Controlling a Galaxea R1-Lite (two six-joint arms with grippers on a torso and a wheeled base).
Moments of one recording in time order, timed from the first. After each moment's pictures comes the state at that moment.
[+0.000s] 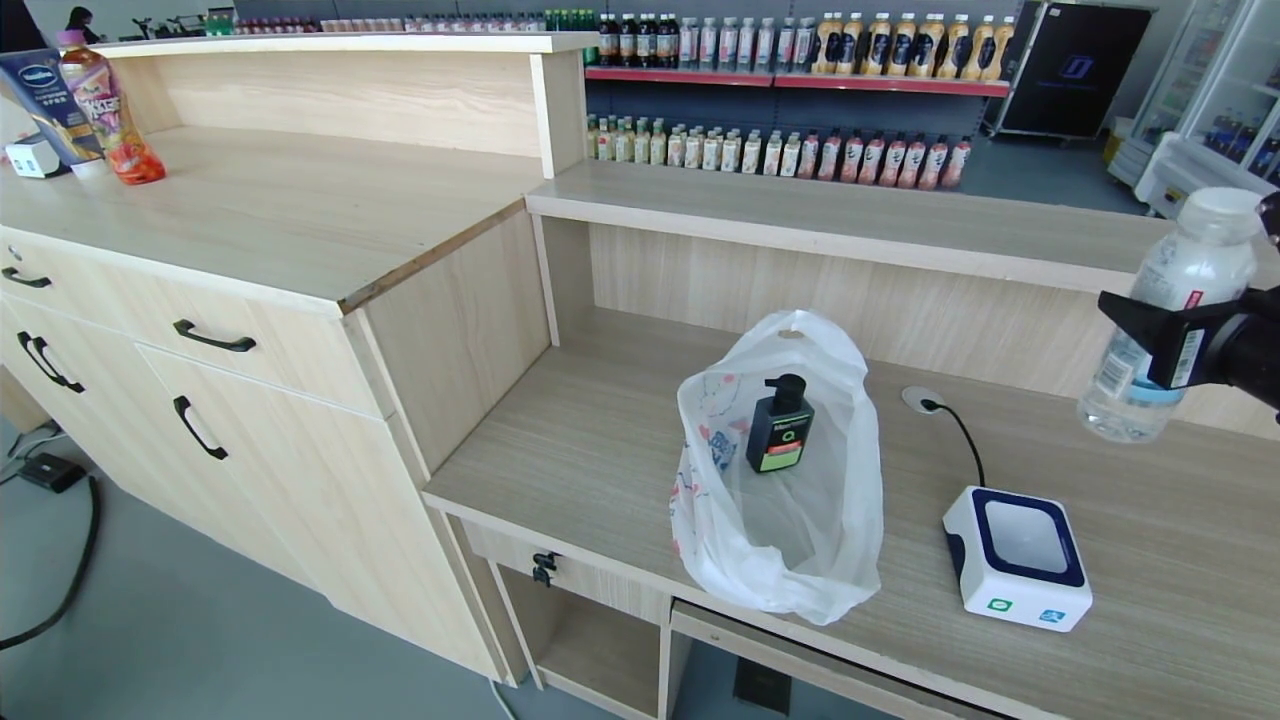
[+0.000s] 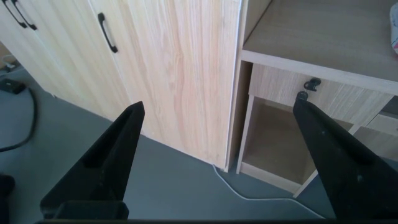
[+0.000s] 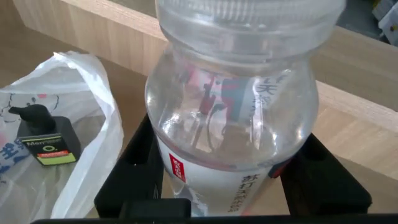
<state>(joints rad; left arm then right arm) 0.00 0.00 0.00 0.03 0.08 0.05 -0.04 1.38 -0.69 -0.73 0.02 -0.27</state>
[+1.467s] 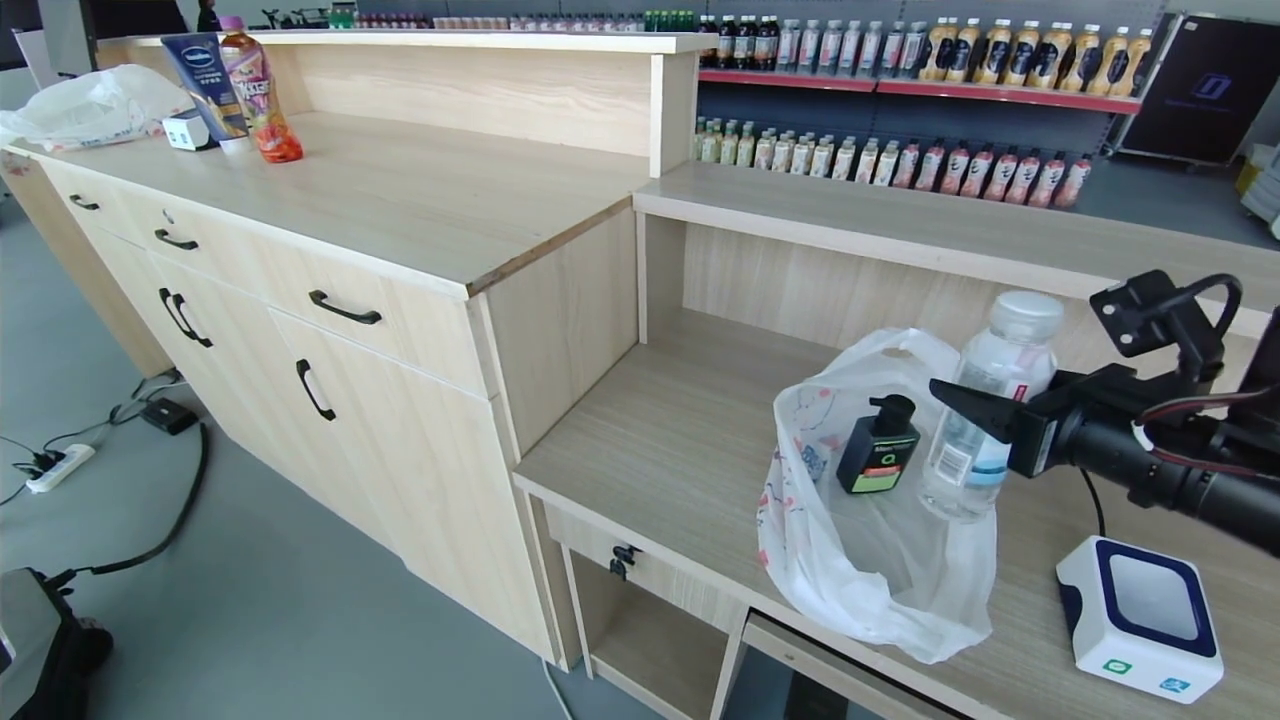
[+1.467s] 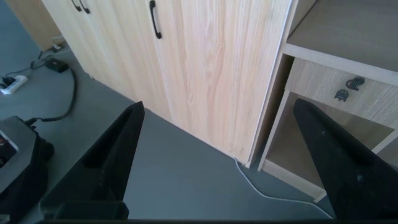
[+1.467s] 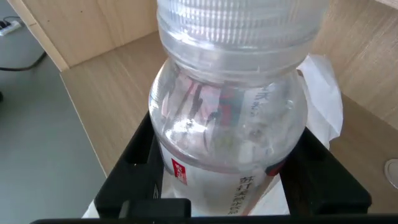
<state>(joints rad) 0.00 0.00 0.00 0.03 0.08 0.05 0.16 1.53 -0.53 -0.93 0.27 -0.14</state>
